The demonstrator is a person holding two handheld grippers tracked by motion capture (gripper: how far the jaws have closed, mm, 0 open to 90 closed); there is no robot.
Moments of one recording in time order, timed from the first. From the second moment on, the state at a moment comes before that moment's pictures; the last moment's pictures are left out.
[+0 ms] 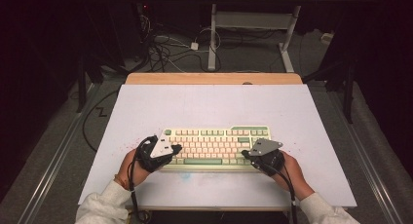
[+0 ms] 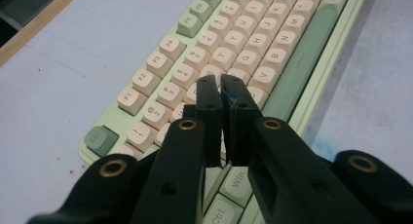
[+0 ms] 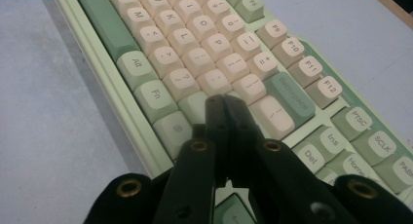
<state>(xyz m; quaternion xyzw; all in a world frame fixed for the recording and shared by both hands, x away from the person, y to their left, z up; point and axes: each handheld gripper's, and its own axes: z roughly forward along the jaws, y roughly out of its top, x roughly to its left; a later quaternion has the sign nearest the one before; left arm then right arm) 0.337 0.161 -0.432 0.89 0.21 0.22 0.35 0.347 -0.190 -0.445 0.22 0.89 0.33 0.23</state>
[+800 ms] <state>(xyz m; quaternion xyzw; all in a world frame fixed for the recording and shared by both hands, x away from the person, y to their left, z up) 0.344 0.158 -0.439 0.89 0.22 0.20 0.34 0.351 -0.191 -0.450 0.22 0.90 0.31 0.23</state>
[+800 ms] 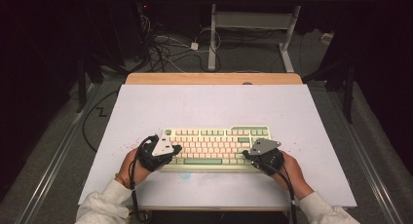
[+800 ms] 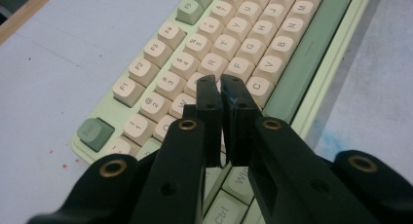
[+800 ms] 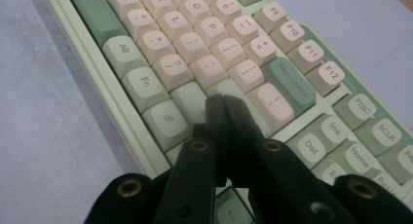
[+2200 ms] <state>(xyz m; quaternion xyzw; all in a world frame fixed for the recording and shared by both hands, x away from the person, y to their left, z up) 0.351 0.137 -0.454 0.90 0.21 0.19 0.32 0.350 -0.191 -0.450 0.23 0.89 0.31 0.23</state>
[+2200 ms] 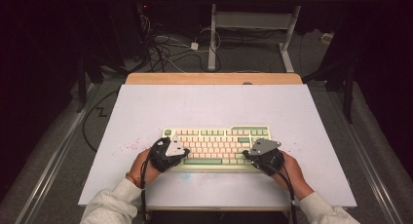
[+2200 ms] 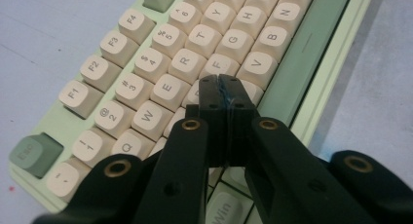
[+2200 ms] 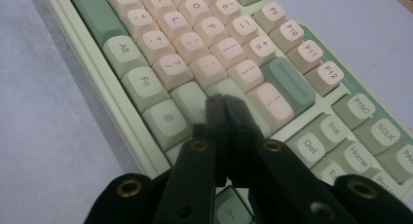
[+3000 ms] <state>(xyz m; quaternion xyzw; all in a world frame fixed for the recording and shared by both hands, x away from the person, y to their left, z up) 0.345 0.140 -0.438 0.89 0.20 0.22 0.35 0.336 -0.201 -0.425 0.23 0.86 0.38 0.26</state>
